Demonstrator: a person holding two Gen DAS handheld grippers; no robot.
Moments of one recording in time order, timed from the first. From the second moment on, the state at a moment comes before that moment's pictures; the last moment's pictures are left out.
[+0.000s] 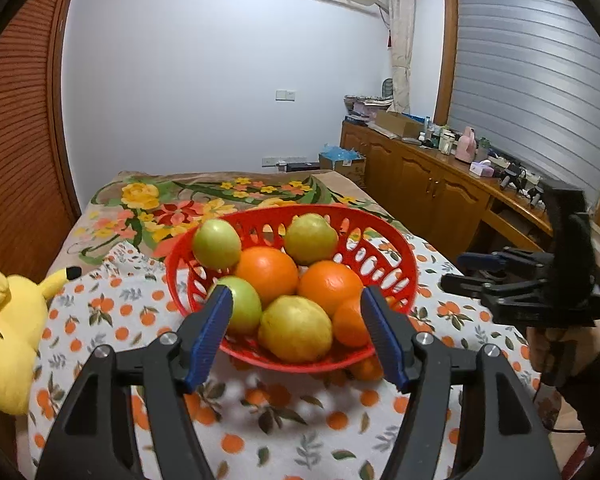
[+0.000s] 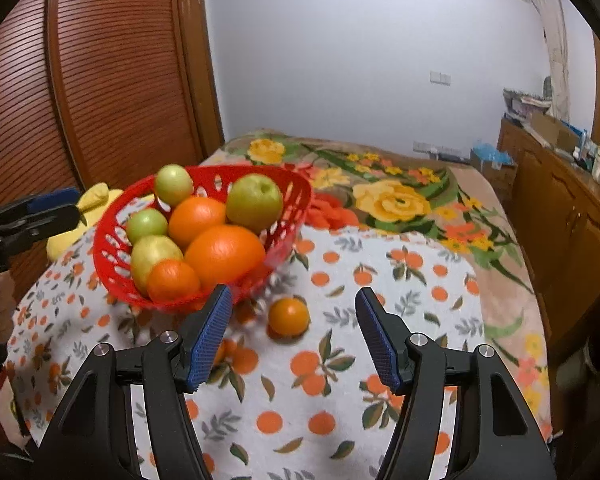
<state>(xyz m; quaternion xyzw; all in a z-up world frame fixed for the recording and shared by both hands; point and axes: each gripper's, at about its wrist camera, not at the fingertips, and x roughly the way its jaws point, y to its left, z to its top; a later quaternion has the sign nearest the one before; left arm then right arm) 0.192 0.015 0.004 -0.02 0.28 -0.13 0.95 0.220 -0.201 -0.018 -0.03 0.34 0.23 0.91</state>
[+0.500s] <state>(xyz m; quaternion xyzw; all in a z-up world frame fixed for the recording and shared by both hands) 0.170 0.016 -0.029 -0.04 0.31 -0.11 0.94 0.250 -0.186 -0.061 -0.06 0.39 0.24 0.89</state>
